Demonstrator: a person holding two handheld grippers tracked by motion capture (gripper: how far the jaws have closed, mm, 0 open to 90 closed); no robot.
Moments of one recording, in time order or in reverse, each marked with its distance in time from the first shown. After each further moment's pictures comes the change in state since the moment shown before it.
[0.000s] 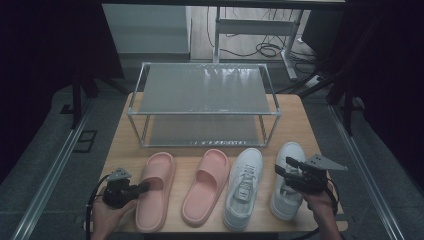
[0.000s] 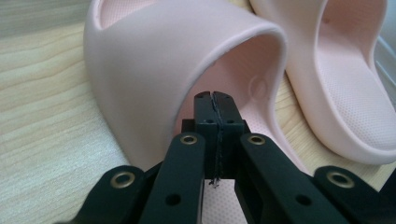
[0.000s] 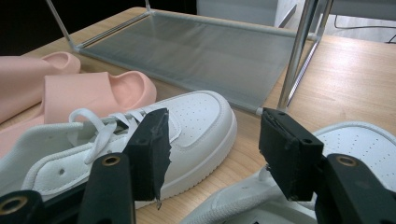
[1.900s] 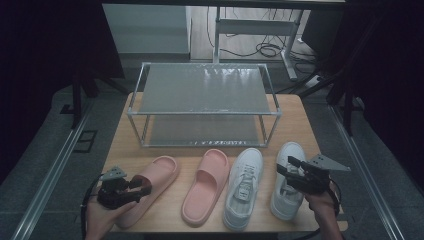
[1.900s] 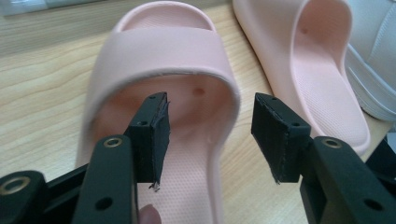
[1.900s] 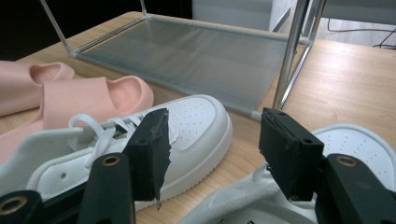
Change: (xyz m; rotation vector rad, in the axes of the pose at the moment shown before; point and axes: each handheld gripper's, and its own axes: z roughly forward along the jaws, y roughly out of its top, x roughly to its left) left arm -0.009 0.008 -0.019 -0.011 -0.026 0.022; right arm 0.001 0.003 -0.006 -0.011 -0.019 0.003
